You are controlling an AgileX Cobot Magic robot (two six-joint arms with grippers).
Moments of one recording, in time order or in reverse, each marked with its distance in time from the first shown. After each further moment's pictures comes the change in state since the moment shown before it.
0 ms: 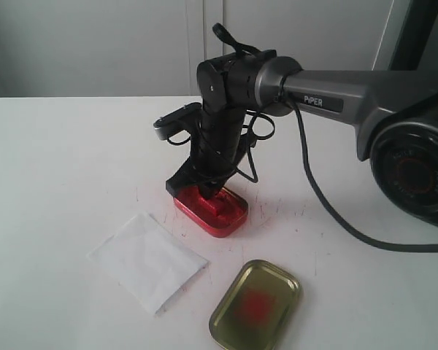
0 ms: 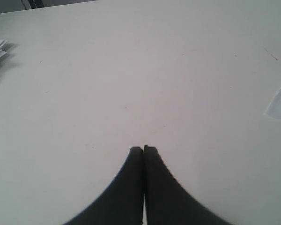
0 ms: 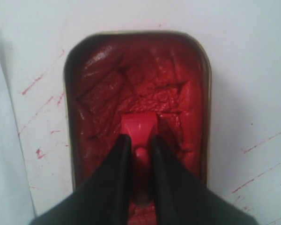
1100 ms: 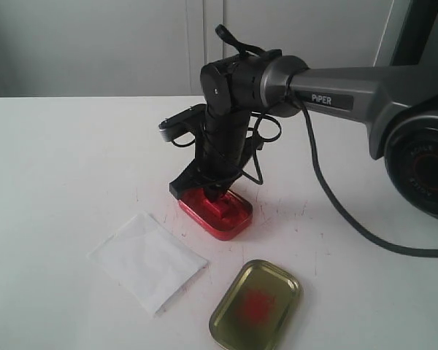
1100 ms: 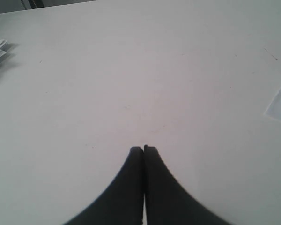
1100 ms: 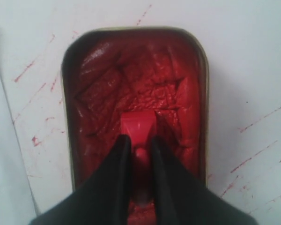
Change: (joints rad) left arm 0.000 0.000 0.000 0.000 0.000 0.000; right arm 0.000 -0.059 0.059 -0.015 -0.044 0.053
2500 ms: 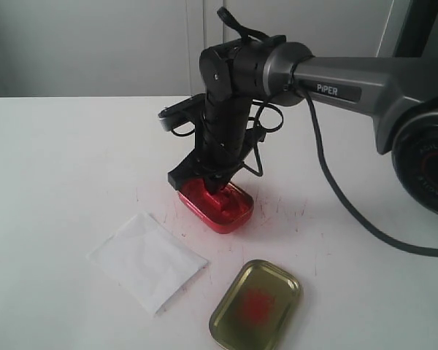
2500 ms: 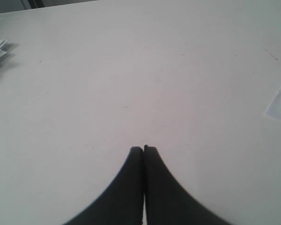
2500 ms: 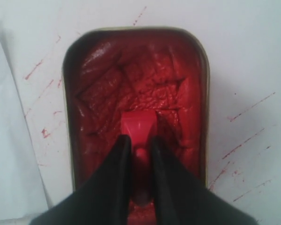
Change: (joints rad) left arm 0.000 0.000 0.000 0.000 0.000 0.000; right arm -0.002 -0.014 -0.035 -0.010 0.061 0.023
